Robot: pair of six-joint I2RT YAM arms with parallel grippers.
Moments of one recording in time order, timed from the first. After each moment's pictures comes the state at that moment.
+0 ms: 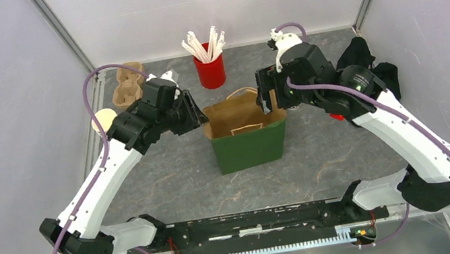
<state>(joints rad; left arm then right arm) -0.60 1.22 1.37 -0.89 0.00 -0.72 0.79 1.31 1.73 -1.06 0.23 0.43</state>
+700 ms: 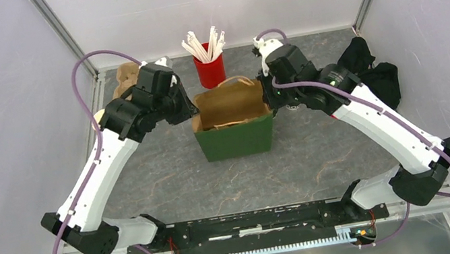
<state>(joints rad) -0.60 1.31 1.57 -1.03 -0.05 -0.72 0.75 1.36 1.59 -0.98 0.21 0.30</state>
